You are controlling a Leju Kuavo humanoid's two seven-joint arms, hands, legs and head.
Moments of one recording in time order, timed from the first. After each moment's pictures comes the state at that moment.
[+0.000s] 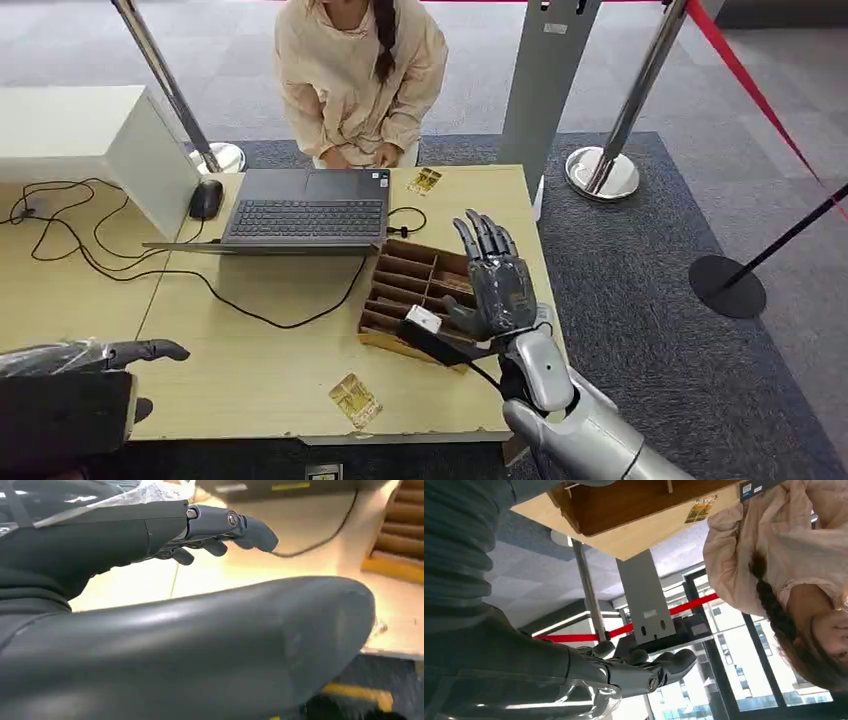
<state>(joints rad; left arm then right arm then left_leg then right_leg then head) 0.68 2.09 0.65 -2.47 1.15 0.07 0.70 -0.41 -0.19 0.84 -1.33 1.02 -0.53 0.38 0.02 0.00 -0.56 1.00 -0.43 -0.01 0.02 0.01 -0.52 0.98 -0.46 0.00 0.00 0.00</state>
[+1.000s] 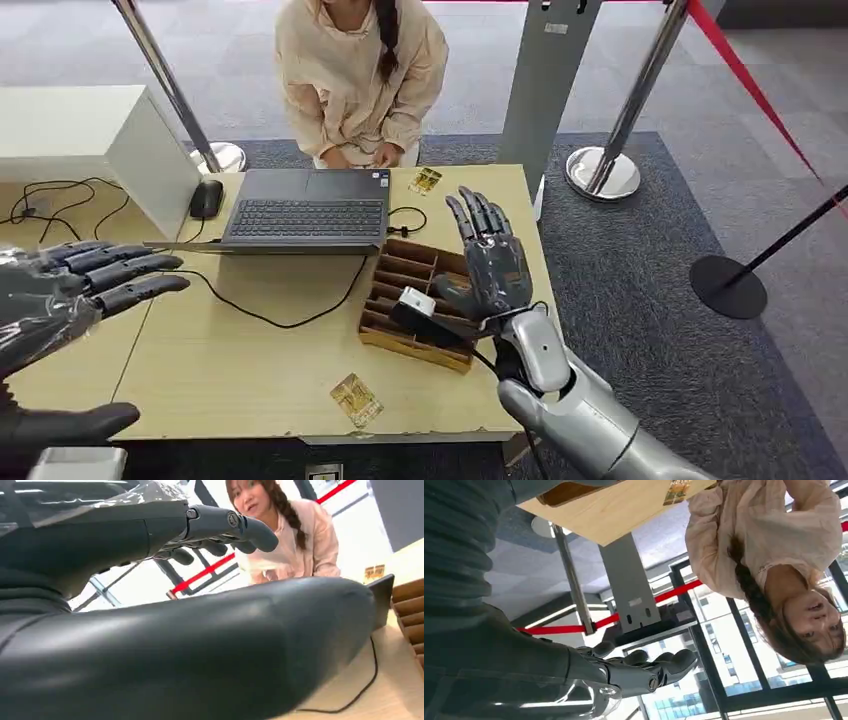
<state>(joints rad) 0.72 2.10 0.92 -2.48 0.50 -0.21 0.70 -0.45 -0.16 0.81 -1.33 1.02 -0.51 0.33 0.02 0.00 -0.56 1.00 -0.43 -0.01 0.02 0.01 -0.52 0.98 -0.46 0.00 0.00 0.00</state>
